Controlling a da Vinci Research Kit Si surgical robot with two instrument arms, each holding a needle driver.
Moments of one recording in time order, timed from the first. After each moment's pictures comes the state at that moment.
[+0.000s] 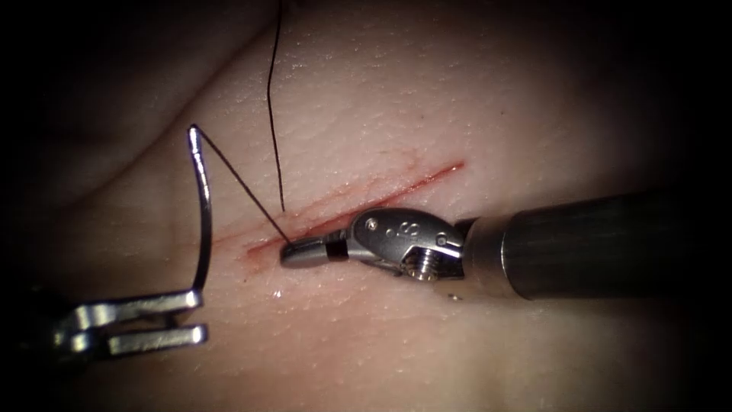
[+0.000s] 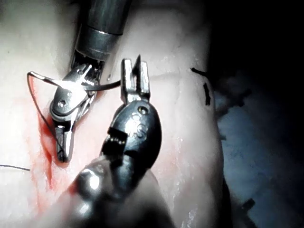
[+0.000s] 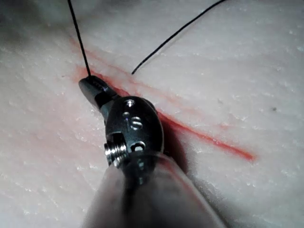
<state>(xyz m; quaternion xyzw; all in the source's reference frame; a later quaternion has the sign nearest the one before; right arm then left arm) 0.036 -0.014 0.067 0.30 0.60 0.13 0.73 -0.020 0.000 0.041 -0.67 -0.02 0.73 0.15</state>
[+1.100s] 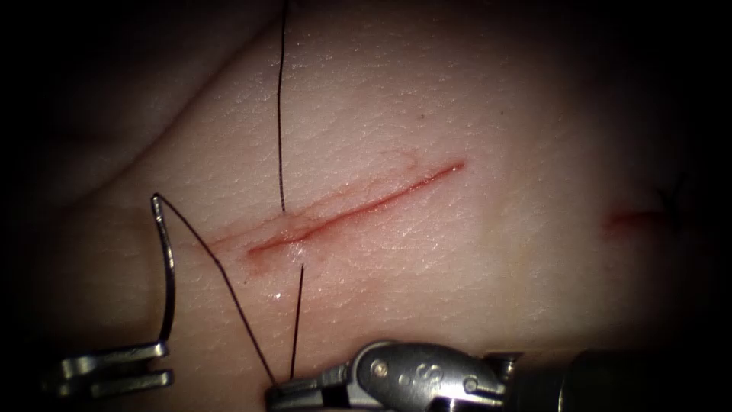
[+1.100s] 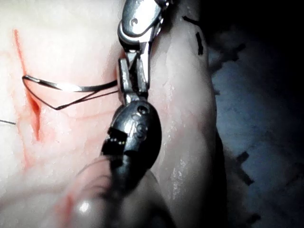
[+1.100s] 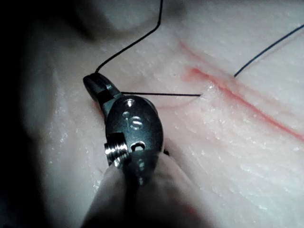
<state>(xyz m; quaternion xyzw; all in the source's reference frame) 0.036 -0.023 0.050 0.29 0.62 0.11 0.72 -0.017 -0.006 0.045 -0.64 -0.01 0.75 0.16</state>
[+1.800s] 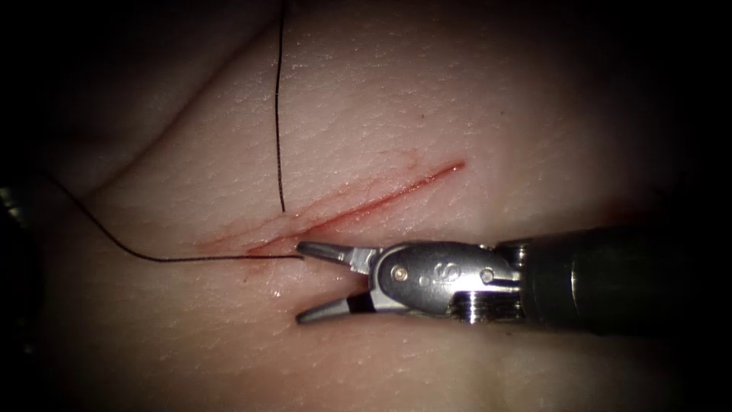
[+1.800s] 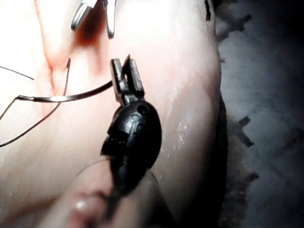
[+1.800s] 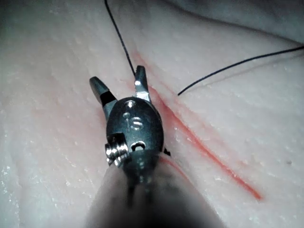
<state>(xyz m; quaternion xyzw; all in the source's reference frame) 0.035 -0.016 0.057 0.13 0.58 0.07 0.80 -0.008 -0.005 0.044 -0.61 0.03 0.76 0.21</state>
